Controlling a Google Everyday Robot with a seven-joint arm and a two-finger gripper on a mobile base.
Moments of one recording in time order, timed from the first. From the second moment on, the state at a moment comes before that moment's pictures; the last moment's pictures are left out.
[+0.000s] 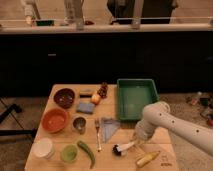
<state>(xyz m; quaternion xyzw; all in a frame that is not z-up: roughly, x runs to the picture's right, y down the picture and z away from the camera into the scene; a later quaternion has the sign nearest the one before) 0.175 0.298 0.795 -0.38 -0.19 -0.13 0.89</state>
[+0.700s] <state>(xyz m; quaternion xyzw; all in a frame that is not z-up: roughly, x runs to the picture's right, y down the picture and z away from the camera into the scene) 0.154 0.231 0.734 -0.32 -0.15 -0.11 0.93</state>
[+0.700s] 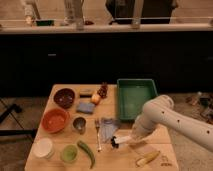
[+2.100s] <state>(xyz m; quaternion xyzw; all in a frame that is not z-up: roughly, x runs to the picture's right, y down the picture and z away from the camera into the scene) 0.105 0.190 0.707 -0.29 -0.16 -0.14 0.93</state>
